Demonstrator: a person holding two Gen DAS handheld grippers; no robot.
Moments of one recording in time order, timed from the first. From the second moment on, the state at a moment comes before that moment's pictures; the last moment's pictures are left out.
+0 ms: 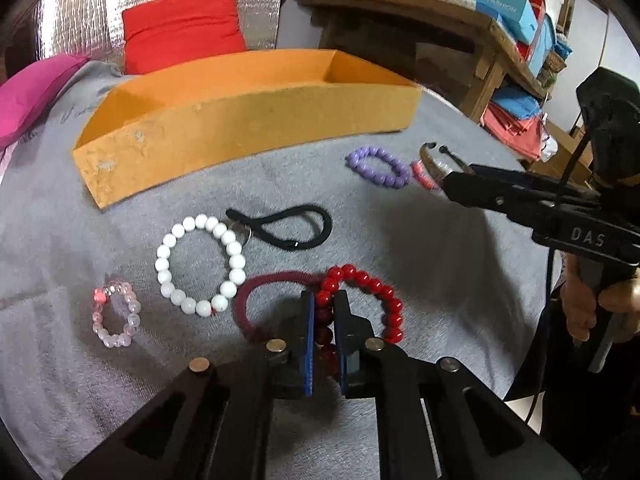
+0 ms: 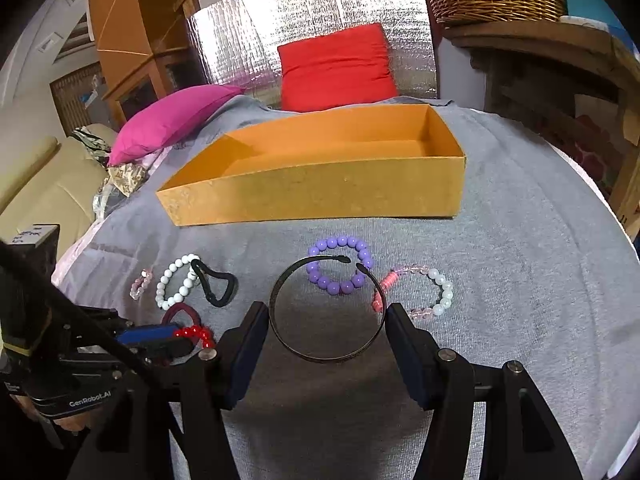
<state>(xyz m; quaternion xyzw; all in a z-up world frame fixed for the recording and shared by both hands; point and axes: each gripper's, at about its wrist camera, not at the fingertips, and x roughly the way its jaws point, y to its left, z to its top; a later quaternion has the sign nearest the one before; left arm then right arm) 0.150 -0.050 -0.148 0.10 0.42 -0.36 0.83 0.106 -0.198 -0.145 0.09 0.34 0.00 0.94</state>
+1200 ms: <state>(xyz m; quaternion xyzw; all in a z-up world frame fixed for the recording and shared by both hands) 0.316 -0.034 -0.077 -0.05 0.36 -0.26 0.89 0.284 -0.237 -0.117 0.16 0.33 -0.03 0.93</state>
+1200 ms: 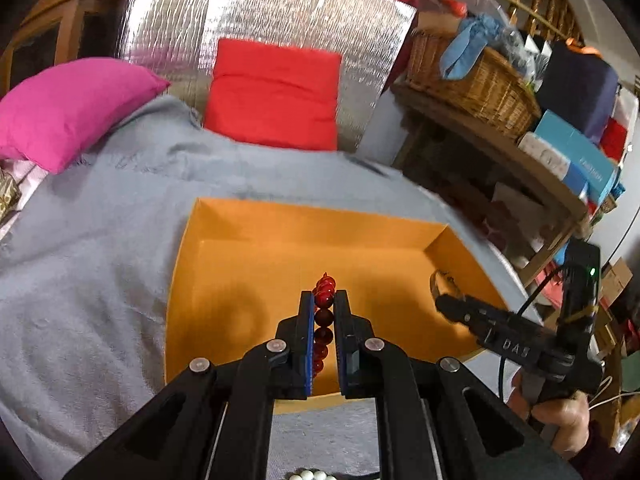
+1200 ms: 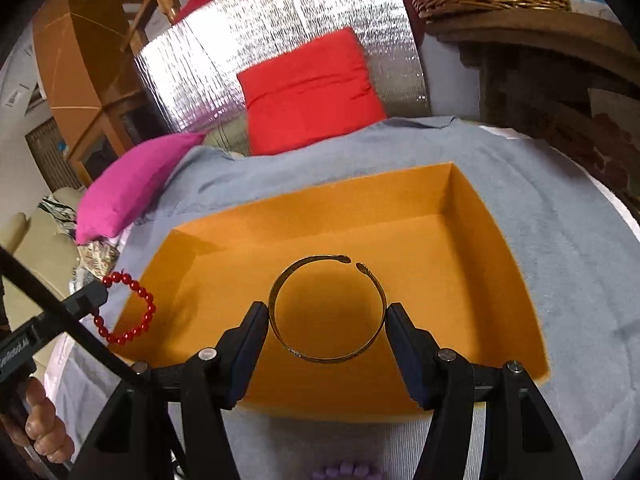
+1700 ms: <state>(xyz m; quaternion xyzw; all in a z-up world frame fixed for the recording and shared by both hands) 0.330 -0.055 -0.111 0.02 0.42 -0.20 0.88 0.321 -0.241 -0.132 0.14 0.38 -0.04 0.91</state>
